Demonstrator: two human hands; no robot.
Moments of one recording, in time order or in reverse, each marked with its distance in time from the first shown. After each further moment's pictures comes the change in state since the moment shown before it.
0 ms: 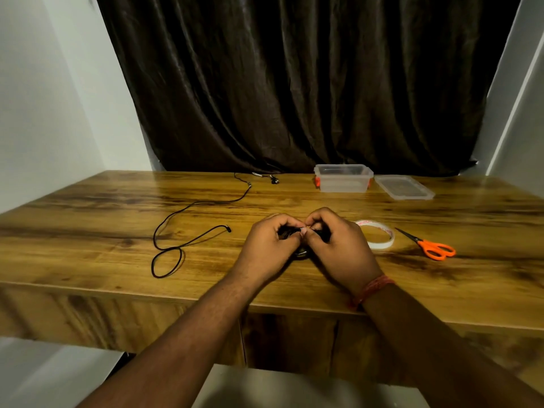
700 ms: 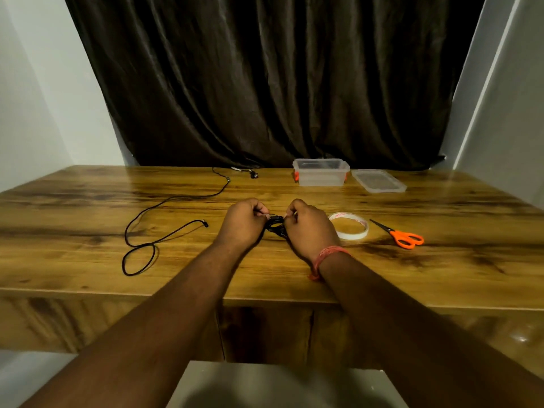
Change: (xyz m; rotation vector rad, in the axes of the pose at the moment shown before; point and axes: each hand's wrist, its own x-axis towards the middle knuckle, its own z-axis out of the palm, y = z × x) left_hand 0.053 -0.031 0.010 0.193 0.052 -0.158; right_hand 0.033 0.022 0.021 -0.345 -0.065 0.175
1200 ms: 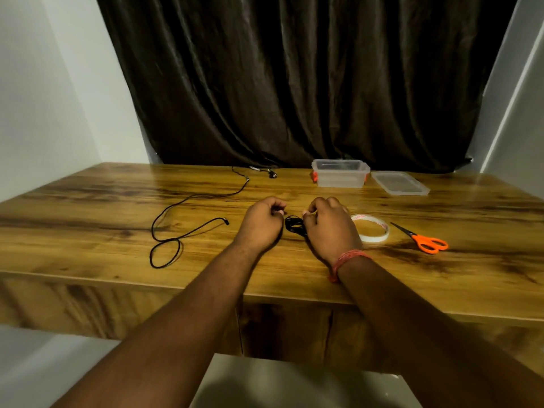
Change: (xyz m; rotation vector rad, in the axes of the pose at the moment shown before) left_hand -0.008 0.005 -0.005 -0.072 -0.003 0.003; right_hand 0.001 0.004 0.004 -0.101 0.104 -0.022
